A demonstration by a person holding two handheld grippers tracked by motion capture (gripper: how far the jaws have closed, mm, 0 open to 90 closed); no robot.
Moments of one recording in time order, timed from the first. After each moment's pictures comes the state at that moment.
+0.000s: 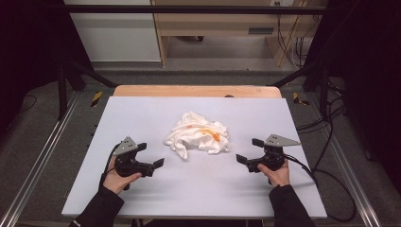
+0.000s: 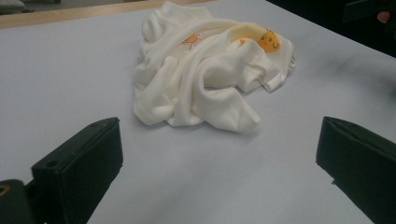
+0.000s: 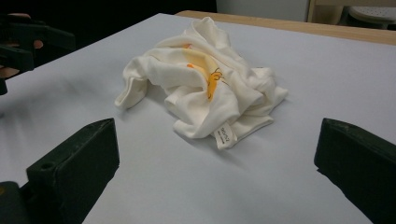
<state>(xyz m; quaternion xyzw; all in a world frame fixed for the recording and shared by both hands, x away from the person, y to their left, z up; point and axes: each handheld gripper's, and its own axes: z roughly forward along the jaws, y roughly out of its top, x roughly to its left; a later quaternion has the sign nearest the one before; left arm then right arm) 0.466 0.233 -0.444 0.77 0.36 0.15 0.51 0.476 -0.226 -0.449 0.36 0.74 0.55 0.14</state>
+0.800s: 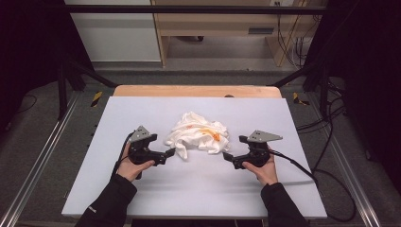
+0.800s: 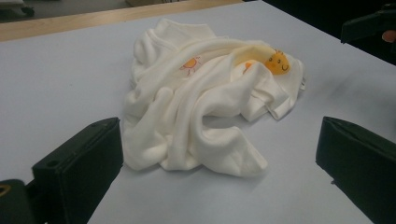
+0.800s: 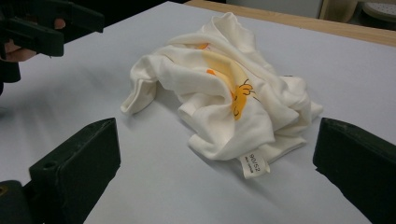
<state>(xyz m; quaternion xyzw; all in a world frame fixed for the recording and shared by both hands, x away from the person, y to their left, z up) 0.498 0.198 -0.435 0.77 0.37 0.15 0.50 0.490 -0.185 -0.445 0.34 0.77 0.53 0.14</state>
